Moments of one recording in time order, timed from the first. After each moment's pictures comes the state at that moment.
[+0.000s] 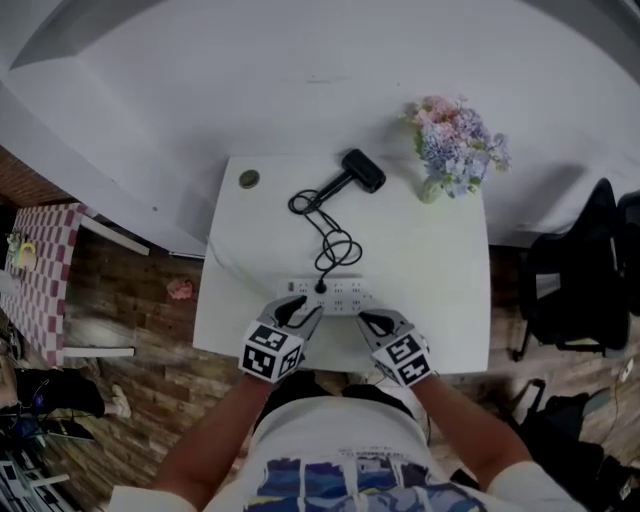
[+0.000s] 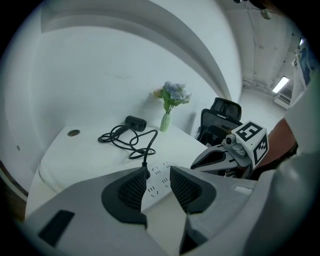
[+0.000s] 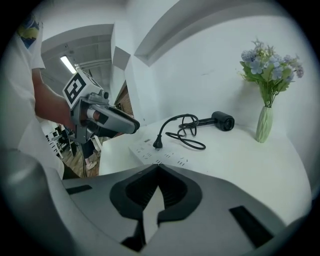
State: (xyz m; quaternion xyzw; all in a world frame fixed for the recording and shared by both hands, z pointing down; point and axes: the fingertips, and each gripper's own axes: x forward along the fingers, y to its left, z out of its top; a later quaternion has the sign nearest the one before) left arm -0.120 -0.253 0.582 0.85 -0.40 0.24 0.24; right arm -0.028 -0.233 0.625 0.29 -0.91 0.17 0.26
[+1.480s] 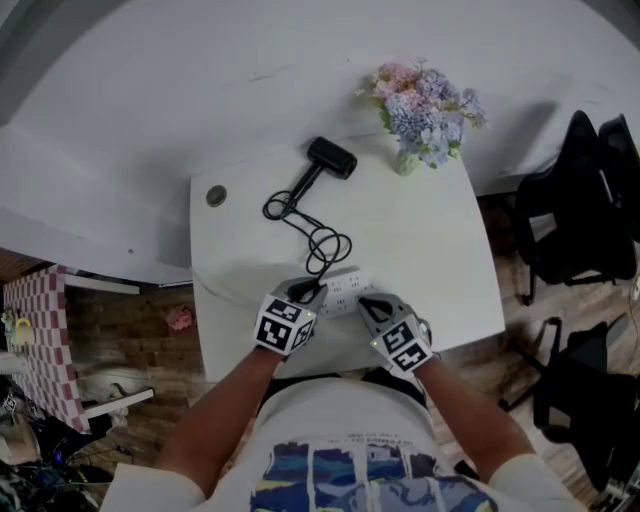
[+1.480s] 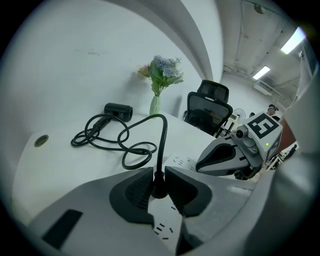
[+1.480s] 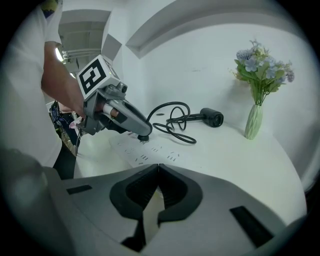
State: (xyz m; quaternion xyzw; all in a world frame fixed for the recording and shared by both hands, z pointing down) left arm -0.095 -0.309 0.638 0.88 -0.28 0.31 0.22; right arm -0.030 -0.257 0.658 0.37 -0.87 0.14 0.29
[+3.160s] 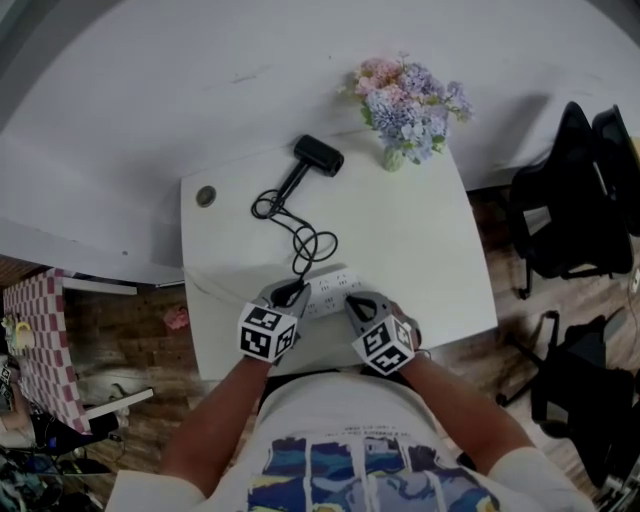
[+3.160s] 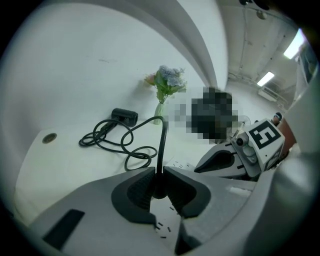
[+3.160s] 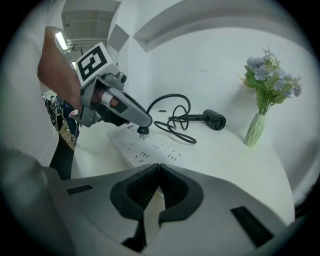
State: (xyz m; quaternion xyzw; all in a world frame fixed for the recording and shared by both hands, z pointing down) left arm -0.102 -0.306 0.621 0.88 -0.32 0.27 0.23; right arm -0.031 -0.253 0.663 0.37 -0.86 0.11 0.33
